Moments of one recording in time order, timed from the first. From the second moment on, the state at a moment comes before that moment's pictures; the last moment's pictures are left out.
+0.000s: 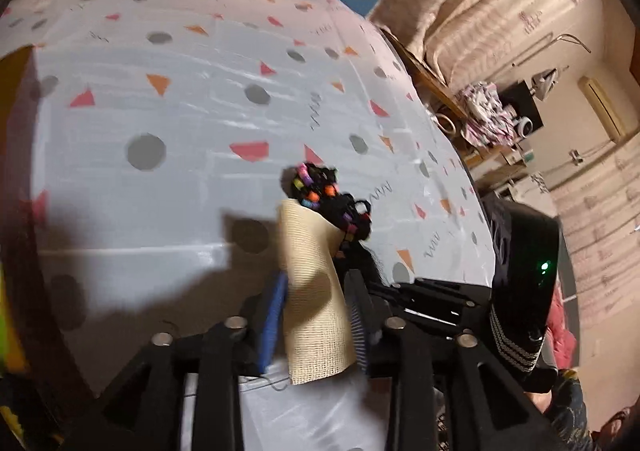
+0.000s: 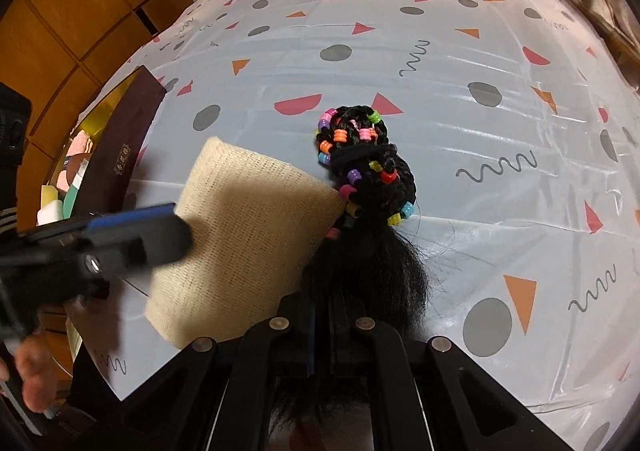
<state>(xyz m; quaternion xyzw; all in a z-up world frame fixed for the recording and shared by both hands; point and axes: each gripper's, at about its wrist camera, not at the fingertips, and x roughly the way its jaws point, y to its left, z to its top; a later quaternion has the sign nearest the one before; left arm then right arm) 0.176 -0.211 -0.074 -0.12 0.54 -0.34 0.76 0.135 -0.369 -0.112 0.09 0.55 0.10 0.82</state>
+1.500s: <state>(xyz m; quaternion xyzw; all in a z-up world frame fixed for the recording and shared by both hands) 0.139 -0.068 0.023 -0.13 0.41 -0.25 0.87 0.140 -0.371 -0.109 0.05 0.54 0.08 0.84</state>
